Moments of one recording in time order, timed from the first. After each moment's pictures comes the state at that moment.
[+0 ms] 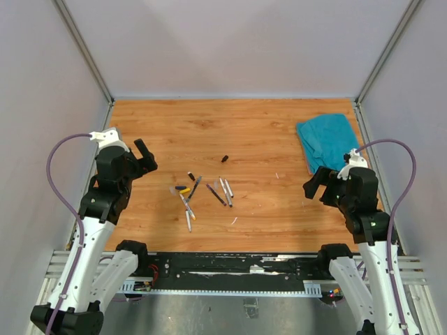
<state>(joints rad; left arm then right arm) -0.15 0.73 0.85 -0.54 -0.29 -0.41 0.07 0.57 0.75 -0.79 -0.08 0.34</state>
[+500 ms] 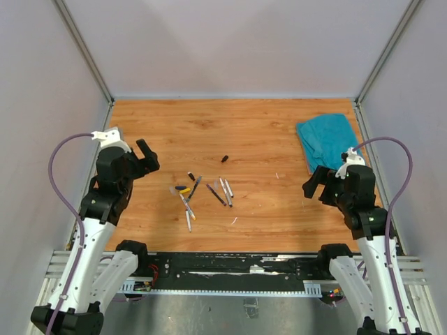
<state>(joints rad) -0.15 0.71 0.84 -0.50 -0.24 -0.40 0.07 0.59 0.75 -0.79 -0.07 0.34</state>
